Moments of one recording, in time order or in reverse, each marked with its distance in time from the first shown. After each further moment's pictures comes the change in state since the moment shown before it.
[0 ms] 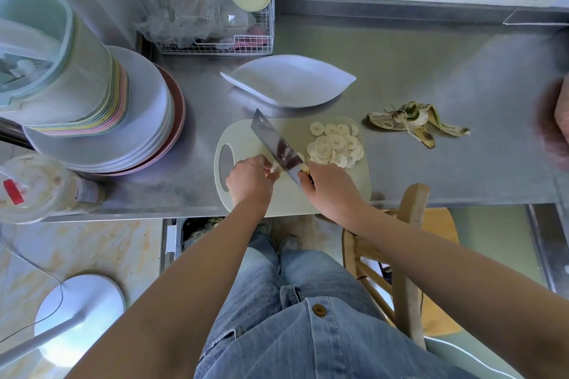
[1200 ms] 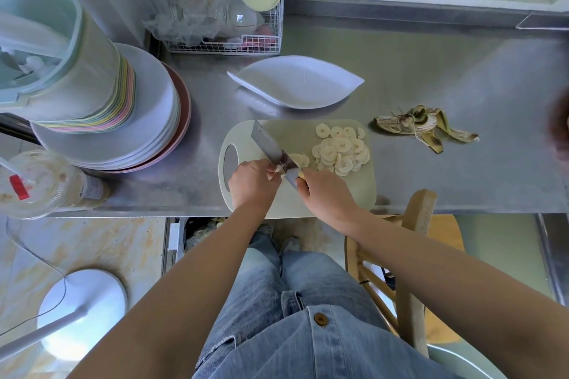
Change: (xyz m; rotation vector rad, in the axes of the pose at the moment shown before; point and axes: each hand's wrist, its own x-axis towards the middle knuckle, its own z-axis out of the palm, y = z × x) left_hand -0.001 -0.008 0.003 -0.058 -0.003 0.027; right_hand 0.005 -0.011 0.008 0.020 -0.068 0.021
